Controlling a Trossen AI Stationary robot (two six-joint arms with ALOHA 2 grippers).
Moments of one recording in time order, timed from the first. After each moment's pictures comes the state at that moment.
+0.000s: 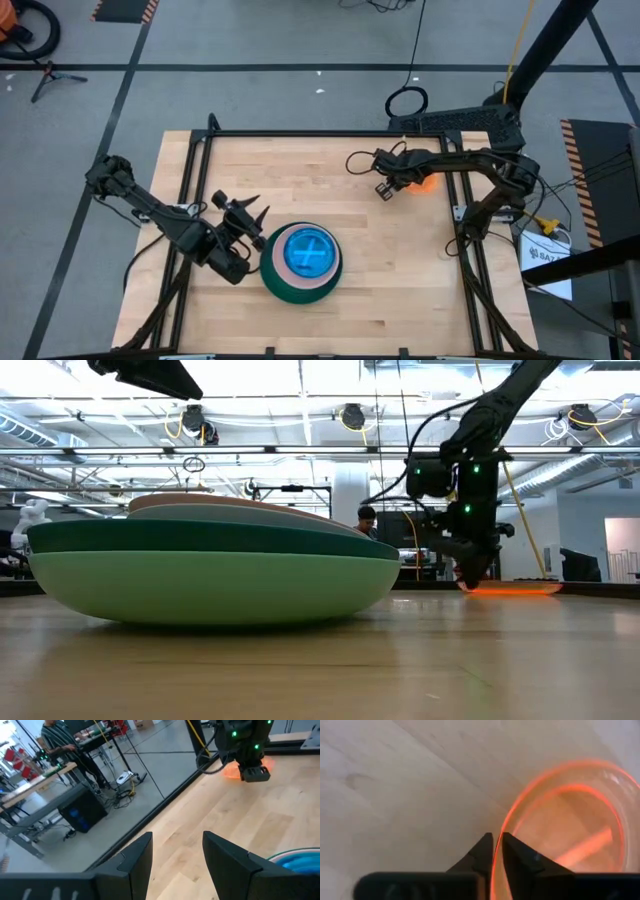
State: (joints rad) left arm -0.57 1.31 1.02 -0.92 -1.25 -0.86; right arm -0.50 1.60 0.81 -0.65 0.31 0.39
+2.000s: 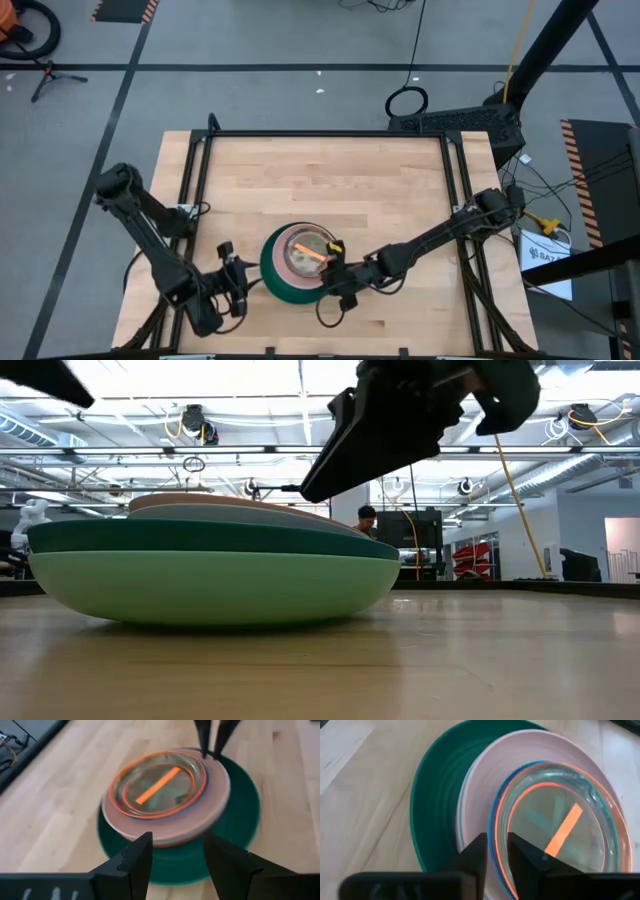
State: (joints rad) left arm -0.92 1.45 1.02 -0.80 -0.85 -0.98; right arm 0.43 1.87 1.21 -0.16 0.32 -0.04
